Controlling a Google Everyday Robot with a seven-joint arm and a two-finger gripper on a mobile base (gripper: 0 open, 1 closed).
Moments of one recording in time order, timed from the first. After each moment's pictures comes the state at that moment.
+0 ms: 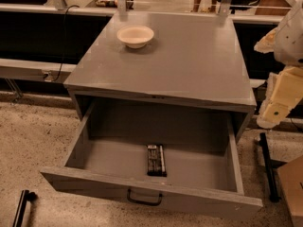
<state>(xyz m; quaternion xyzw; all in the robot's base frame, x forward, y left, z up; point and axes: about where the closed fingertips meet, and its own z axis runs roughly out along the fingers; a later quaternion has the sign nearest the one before) 0.438 -0.216 0.977 -0.60 0.78 -0.04 0.16</state>
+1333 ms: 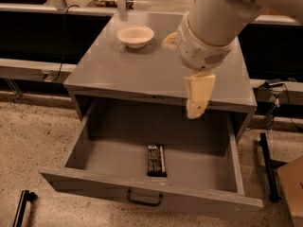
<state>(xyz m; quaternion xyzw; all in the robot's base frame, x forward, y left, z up) 0.491 -0.072 0.951 -0.78 0.59 -0.07 0.19</state>
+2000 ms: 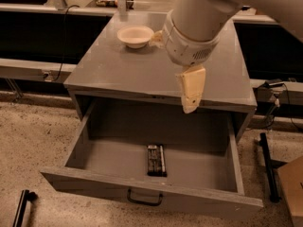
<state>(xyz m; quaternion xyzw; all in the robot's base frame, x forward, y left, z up) 0.505 -0.052 0.954 -0.82 0.53 -0.10 0.19</state>
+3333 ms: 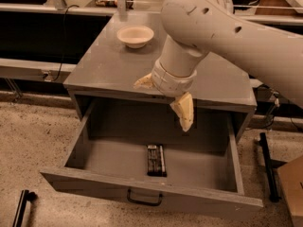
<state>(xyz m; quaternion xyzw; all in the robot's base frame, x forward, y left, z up) 0.520 -0.034 0.835 -0.92 0.37 -0.01 0.13</state>
